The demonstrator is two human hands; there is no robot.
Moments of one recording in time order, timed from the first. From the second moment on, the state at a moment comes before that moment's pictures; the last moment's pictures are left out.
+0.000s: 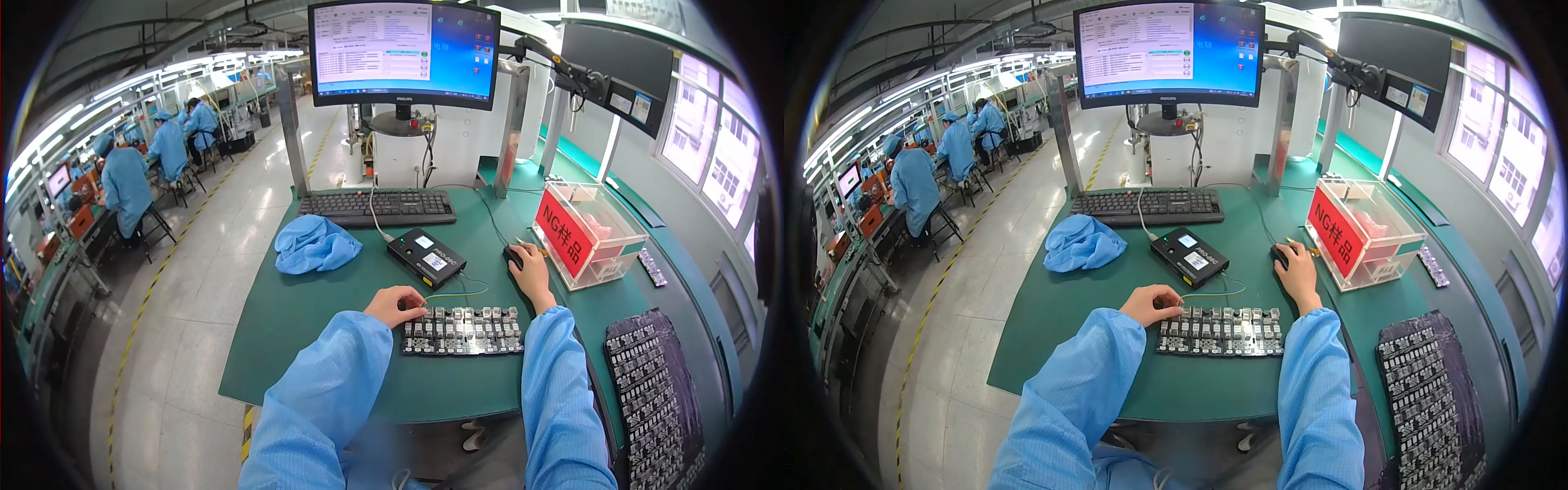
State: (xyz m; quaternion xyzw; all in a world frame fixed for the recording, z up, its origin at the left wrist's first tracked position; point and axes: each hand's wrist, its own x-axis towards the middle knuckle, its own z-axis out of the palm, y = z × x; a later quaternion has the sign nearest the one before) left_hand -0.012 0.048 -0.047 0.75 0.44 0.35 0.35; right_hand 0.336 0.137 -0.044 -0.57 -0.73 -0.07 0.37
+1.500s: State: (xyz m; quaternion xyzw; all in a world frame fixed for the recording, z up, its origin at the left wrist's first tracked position) left_hand -0.010 0.039 -0.043 0.75 0.64 0.12 0.07; right_hand 0.353 0.129 -0.059 -0.65 -0.69 -0.11 0.31
